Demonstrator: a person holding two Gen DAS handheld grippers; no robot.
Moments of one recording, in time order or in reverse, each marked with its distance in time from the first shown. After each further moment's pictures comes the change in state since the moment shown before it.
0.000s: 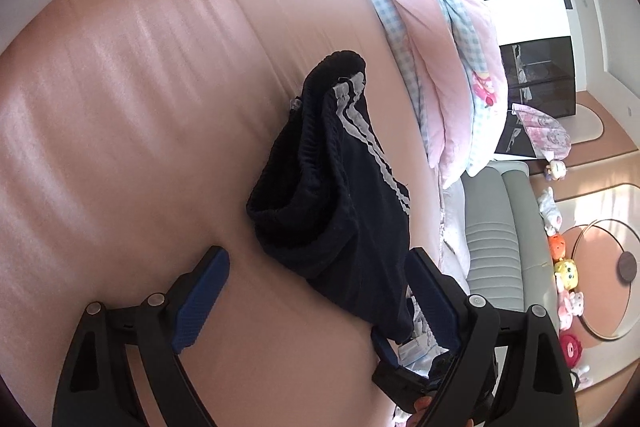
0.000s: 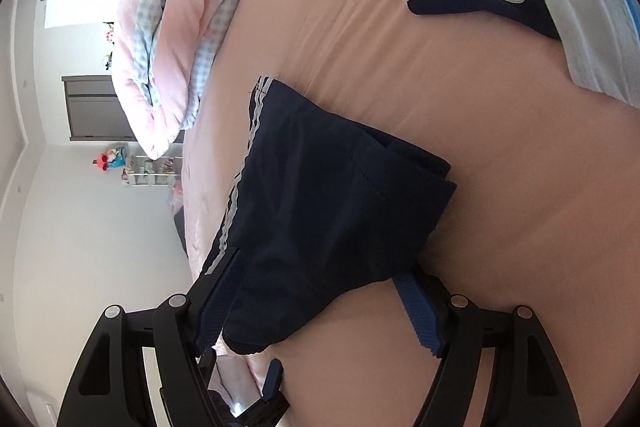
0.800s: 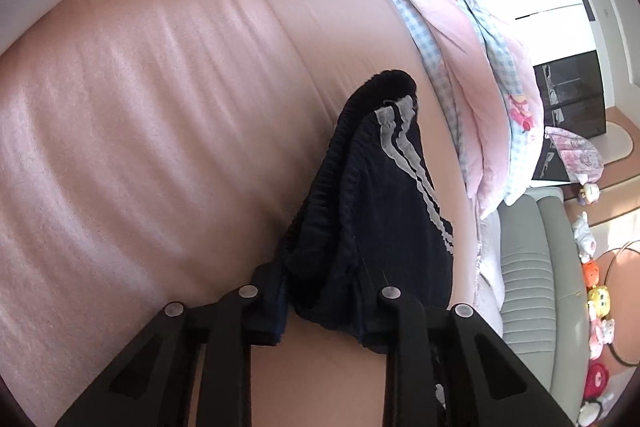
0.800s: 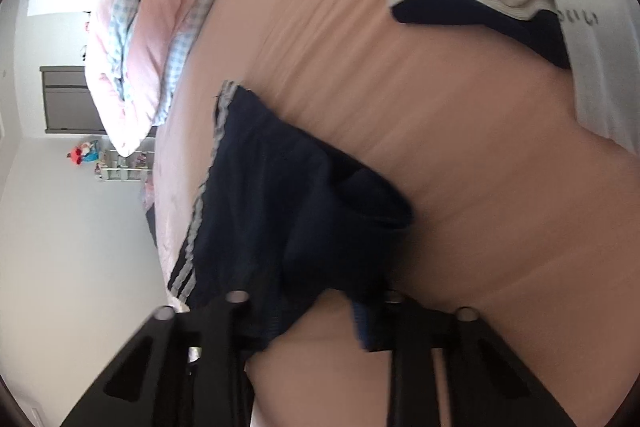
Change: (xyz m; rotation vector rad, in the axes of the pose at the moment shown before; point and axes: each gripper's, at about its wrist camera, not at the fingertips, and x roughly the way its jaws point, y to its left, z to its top) left arm 0.016 0.012 0.001 -0.032 -0.112 0.130; right arm 0.003 -0.017 0.007 0.000 0.026 -0.131
